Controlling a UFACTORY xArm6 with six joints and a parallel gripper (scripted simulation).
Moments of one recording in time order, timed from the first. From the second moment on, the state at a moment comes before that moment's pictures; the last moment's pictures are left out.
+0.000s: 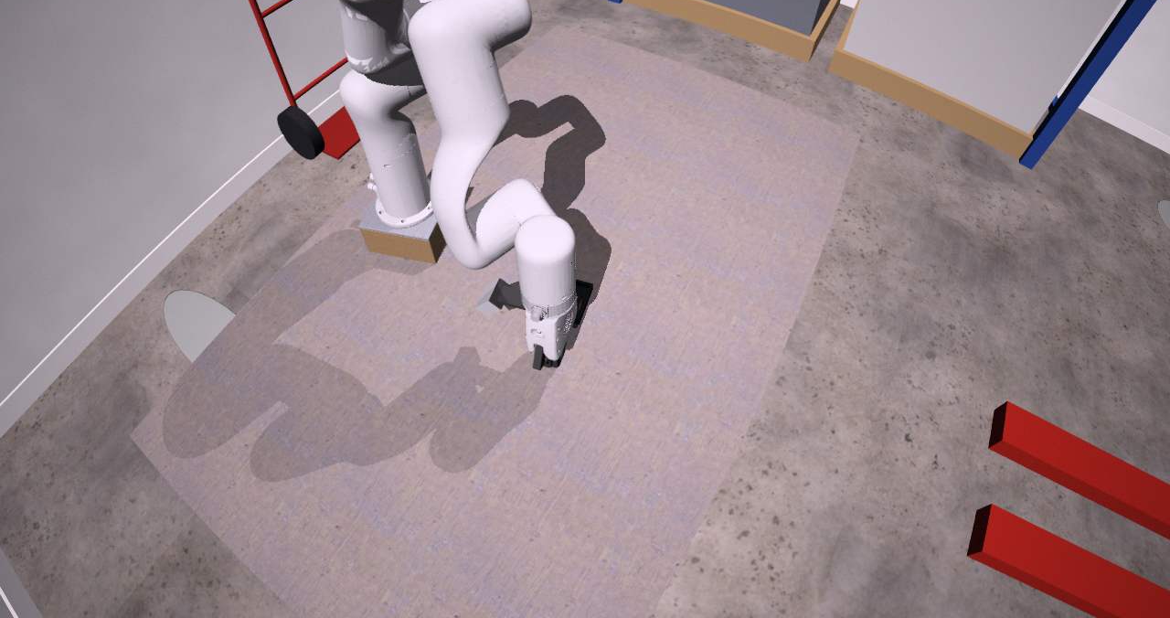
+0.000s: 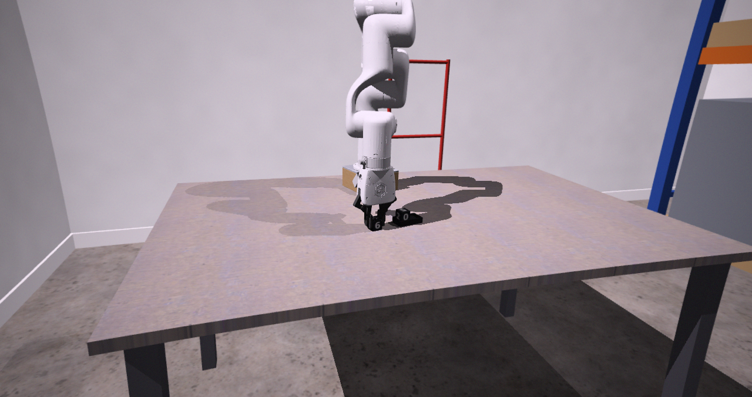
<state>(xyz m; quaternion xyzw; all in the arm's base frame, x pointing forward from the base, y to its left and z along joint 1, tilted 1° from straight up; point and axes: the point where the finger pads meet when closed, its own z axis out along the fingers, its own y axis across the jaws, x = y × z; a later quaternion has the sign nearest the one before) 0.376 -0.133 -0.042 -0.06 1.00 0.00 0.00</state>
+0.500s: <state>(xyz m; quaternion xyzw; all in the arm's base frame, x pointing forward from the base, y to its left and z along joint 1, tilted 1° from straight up) 0.376 -0.133 -0.042 -0.06 1.00 0.00 0.00</state>
